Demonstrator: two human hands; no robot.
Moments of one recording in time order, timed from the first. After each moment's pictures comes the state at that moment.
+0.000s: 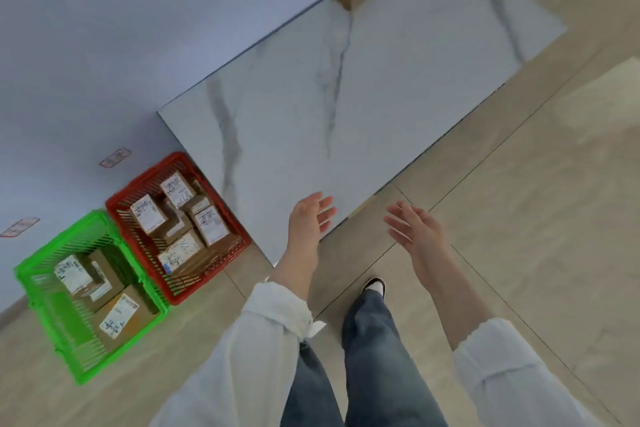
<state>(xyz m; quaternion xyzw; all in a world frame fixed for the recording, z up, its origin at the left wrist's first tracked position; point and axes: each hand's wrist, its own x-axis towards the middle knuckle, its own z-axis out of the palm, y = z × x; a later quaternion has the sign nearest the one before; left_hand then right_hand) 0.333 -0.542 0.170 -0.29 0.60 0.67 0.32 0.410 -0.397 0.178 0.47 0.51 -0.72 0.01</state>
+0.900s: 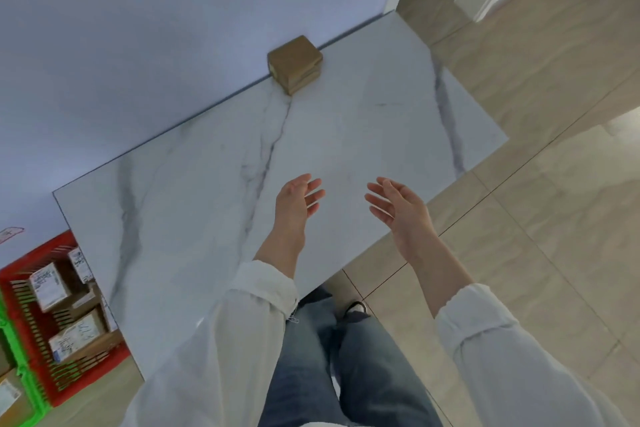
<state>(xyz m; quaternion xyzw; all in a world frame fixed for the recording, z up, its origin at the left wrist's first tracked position) 0.099 -0.252 0.187 -0.29 0.59 0.70 0.27 0.156 -0.104 0.206 0.41 0.54 -0.73 0.04</state>
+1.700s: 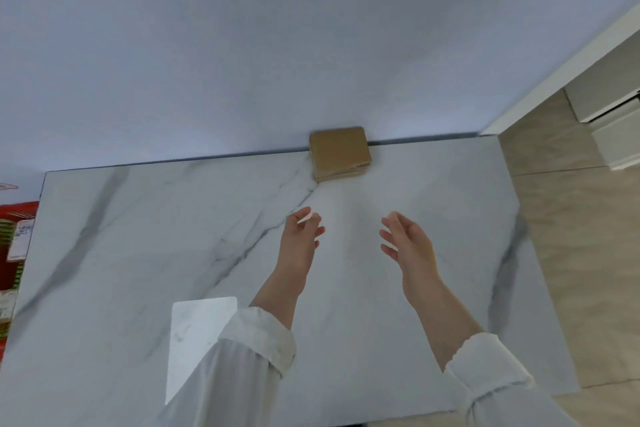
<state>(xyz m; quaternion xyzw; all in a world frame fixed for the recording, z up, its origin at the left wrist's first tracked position) -0.127 -0.131 0.109 -0.41 0.58 0.69 0.13 -0.151 0.024 0.104 0.30 0.66 -0.66 0.19</state>
